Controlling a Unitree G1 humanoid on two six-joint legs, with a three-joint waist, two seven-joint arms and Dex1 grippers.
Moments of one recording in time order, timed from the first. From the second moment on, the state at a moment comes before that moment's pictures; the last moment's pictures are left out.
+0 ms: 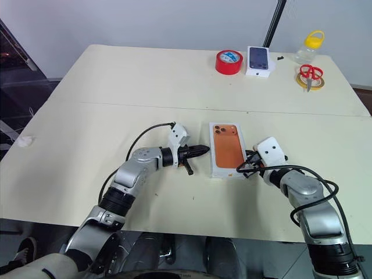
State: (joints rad) left arm -0.55 0.06 -0.22 0.25 -0.19 0.41 -0.81; right arm -0.03 -0.62 -0.13 -0.31 0.22 0.53 0.51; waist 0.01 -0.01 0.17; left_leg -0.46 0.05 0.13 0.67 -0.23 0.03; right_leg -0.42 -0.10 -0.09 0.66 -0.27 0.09
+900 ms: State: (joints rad) left arm -0.81 -0.07 -0.26 0.67 -0.12 0.21 -0.83; right arm 0.08 -0.75 -0.07 -0.45 0.33 0.48 0.76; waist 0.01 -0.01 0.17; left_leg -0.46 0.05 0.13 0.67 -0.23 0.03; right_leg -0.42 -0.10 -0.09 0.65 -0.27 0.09
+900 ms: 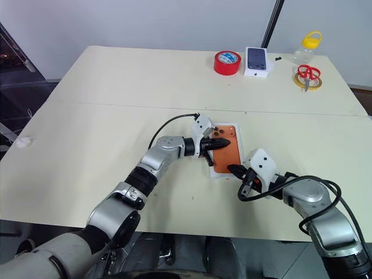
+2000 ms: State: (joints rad) left arm -0.30 0.62 0.16 0.07 -0.40 0.43 -0.98; right arm 0.06 -0.77 -0.31 -0.19 0.42 0.26 0.93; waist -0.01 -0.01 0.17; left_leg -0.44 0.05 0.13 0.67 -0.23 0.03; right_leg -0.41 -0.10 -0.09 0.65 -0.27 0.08
